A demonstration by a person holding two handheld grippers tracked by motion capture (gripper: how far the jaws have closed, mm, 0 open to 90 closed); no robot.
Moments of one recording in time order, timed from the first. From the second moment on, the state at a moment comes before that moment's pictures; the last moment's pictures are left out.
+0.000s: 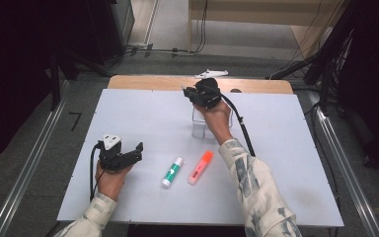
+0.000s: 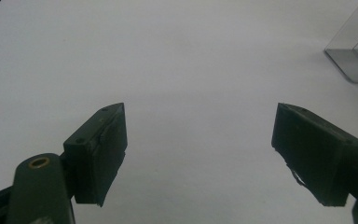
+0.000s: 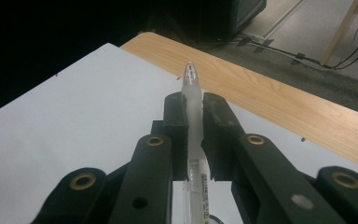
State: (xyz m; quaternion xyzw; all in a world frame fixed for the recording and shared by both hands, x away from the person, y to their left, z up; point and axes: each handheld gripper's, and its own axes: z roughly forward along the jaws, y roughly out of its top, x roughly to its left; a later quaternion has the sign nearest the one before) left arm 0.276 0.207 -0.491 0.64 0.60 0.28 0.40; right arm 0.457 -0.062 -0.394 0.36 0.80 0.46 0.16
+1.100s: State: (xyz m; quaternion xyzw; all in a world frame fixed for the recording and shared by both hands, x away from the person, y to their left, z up) left arm 0.276 0.207 -0.491 0.64 0.60 0.28 0.40; right arm 0.451 -0.069 -0.397 0.37 0.79 0.47 0.15
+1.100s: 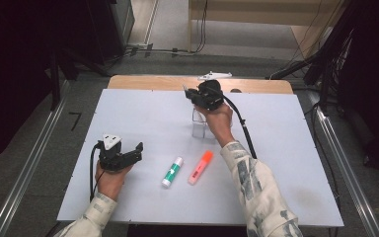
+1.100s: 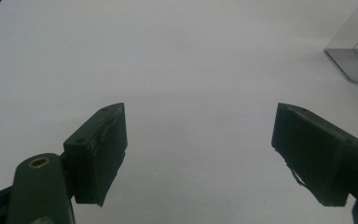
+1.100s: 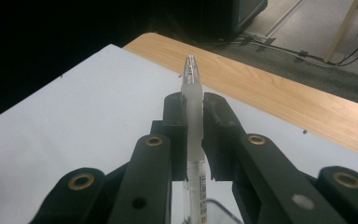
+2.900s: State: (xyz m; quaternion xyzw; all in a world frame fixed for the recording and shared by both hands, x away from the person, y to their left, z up) left arm 0.276 0.204 -0.492 0.64 0.60 0.28 0.39; right arm 0.389 -0.137 -0.414 0.36 0.79 0.47 0.17
